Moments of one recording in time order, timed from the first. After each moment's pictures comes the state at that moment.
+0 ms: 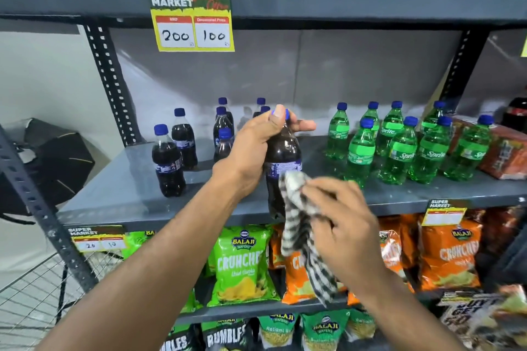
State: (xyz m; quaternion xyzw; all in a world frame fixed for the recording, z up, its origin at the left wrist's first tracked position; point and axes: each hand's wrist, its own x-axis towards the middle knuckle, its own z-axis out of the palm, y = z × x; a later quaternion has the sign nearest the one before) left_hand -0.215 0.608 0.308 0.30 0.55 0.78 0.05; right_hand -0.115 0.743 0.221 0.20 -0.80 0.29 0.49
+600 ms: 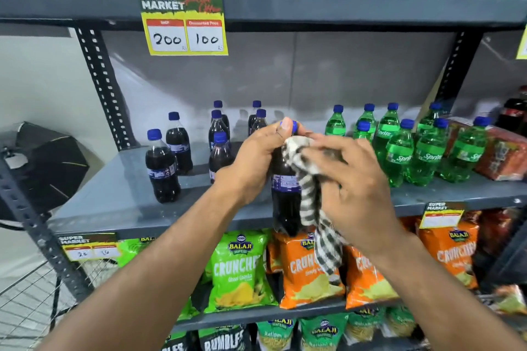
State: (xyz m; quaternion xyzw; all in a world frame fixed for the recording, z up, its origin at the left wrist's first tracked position) left_hand -0.220 0.617 0.301 0.32 0.51 0.79 0.13; right_hand -0.140 0.765 0.269 0.22 -0.81 0.20 0.50
